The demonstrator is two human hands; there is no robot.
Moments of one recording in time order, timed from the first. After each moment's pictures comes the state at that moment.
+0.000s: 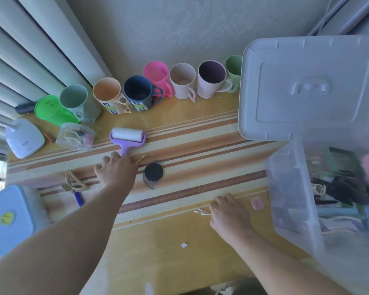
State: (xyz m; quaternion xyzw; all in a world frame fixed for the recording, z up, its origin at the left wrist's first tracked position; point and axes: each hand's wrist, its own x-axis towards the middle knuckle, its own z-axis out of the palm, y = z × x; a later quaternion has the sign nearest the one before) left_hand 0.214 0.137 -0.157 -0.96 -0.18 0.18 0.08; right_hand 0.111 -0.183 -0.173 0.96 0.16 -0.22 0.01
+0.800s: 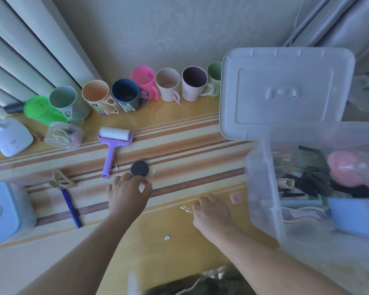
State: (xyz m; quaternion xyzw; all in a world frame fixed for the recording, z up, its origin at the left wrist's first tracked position) left_hand 0.131 0.057 -0.119 -0.96 -0.17 0.13 -0.16; right_hand 0.105 -0.183 -0.130 0.93 0.20 -0.31 0.05
